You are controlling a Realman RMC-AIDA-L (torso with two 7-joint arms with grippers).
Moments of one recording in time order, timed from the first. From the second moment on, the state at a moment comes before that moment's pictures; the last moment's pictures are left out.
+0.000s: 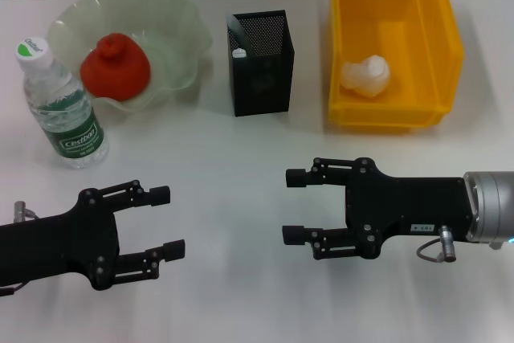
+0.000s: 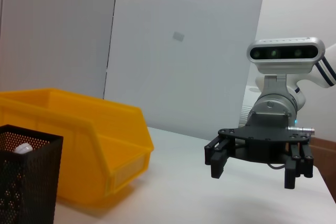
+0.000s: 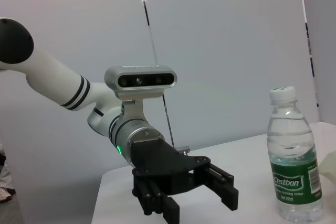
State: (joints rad) left arm -0.37 -2.00 0.61 0.39 2.03 1.79 -0.91; right arm 0.50 2.04 -1.27 -0.38 -1.47 -1.60 1.01
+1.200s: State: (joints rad) left arm -0.37 -2.00 0.61 0.39 2.03 1.79 -0.91; right arm 0.50 2.04 -1.27 -0.37 -1.47 -1.60 1.01
